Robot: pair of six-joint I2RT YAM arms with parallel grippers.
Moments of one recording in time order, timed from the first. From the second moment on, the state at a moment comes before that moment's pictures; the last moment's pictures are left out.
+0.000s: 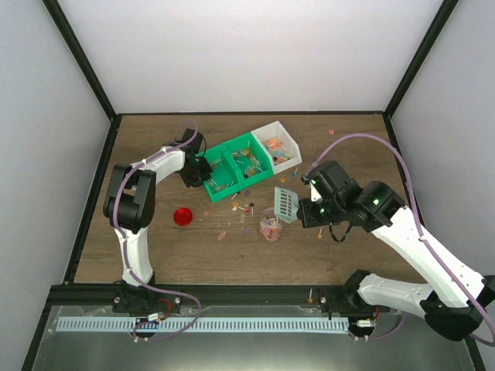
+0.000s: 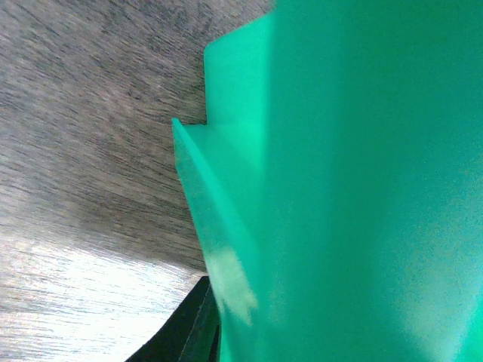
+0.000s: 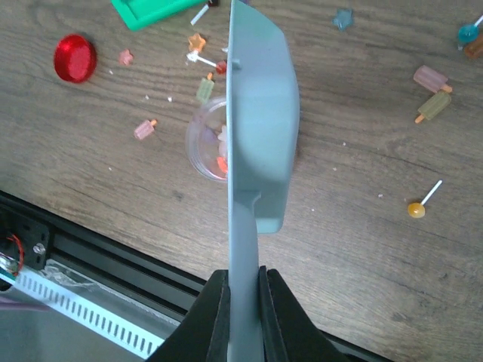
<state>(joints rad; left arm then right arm) -0.27 2.01 1.41 -0.68 0.17 -0.81 0.77 1.05 1.27 -1.26 -0.05 0.54</state>
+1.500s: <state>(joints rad) -0.43 2.18 1.92 -0.93 0.01 -0.92 0.18 1.83 1.72 -0.73 -0.42 0.86</state>
